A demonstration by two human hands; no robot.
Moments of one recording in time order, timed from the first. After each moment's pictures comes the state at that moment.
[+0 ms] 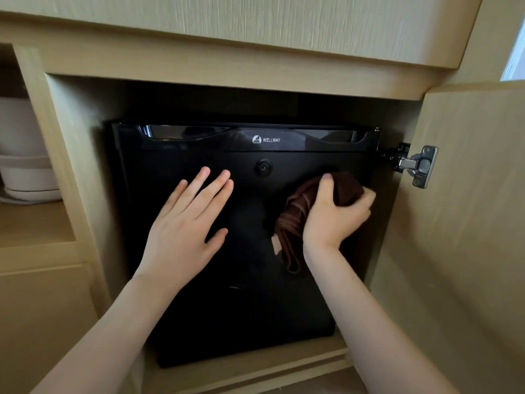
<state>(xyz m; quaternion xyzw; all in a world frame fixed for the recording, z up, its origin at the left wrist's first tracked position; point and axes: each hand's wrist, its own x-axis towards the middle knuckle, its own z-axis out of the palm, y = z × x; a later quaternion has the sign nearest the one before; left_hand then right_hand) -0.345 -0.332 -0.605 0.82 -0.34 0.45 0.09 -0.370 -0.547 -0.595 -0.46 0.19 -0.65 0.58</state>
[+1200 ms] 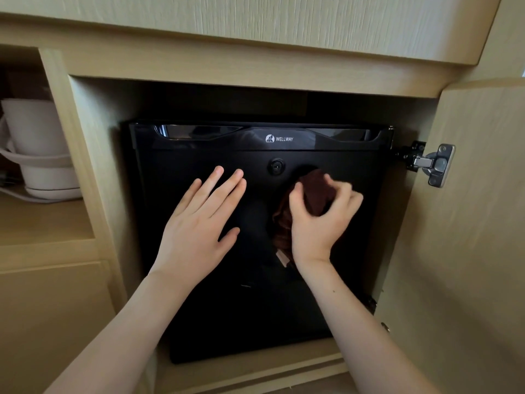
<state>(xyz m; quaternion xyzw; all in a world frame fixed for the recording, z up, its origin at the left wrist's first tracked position) -0.343 -0.331 -0.605 0.82 -0.34 0.45 0.08 -0.363 -0.523 -0.613 -0.59 0.05 -0.69 0.42</state>
